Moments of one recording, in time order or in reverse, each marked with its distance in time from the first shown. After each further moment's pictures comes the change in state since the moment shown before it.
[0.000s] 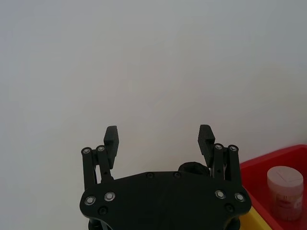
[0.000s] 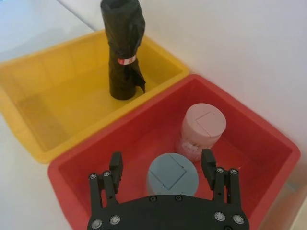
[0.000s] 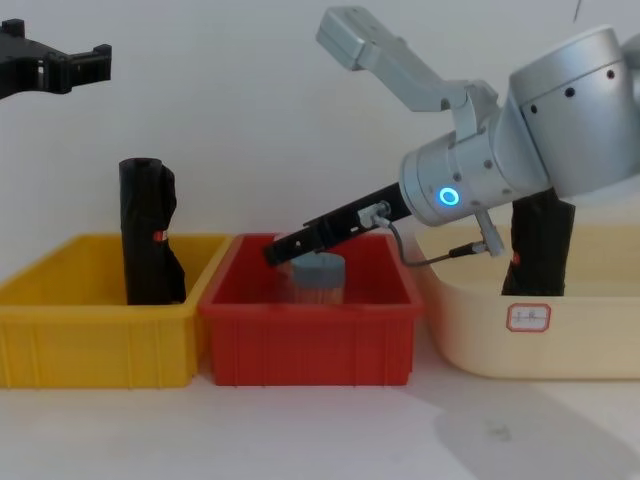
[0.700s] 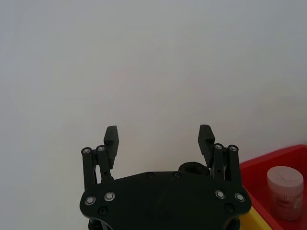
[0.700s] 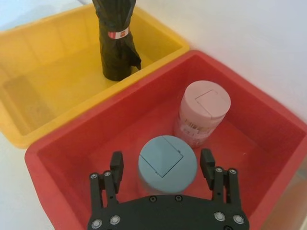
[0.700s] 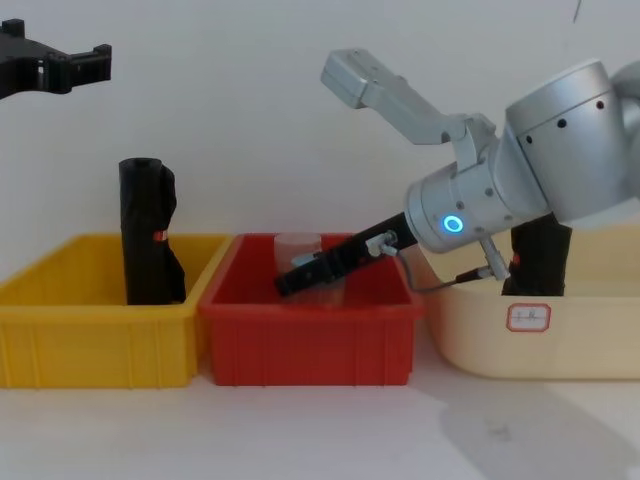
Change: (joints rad) left arm 0.000 0.000 0.000 0.000 0.000 0.000 0.000; right arm 0.039 -0.023 -0.004 0.132 -0.018 -0.028 0.031
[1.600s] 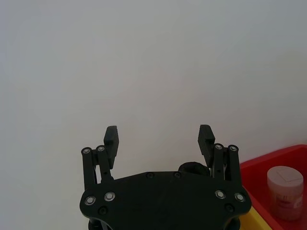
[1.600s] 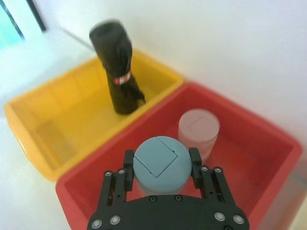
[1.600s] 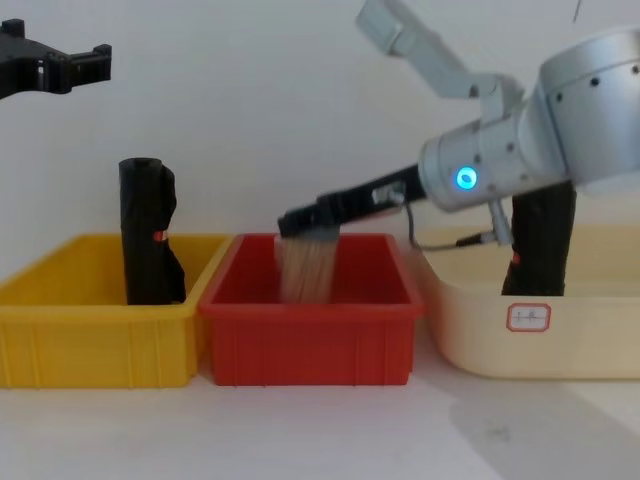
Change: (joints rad) left arm 0.000 0.000 0.000 0.000 0.000 0.000 0.000; right arm -0.016 0.007 0.094 -0.068 0.108 0.036 0.025
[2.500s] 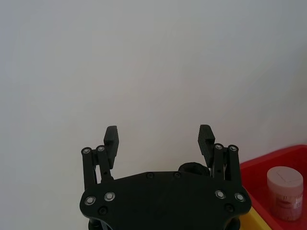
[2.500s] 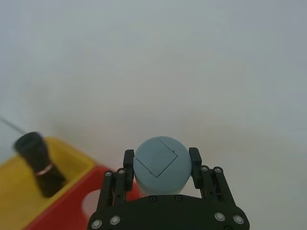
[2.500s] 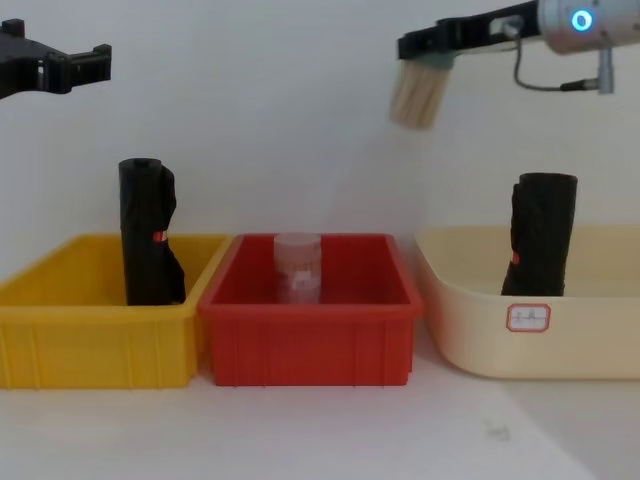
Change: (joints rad) left arm 0.000 0.000 0.000 0.000 0.000 0.000 0.000; right arm 0.079 0.090 0.162 -0.087 0.046 -0.086 -0.120
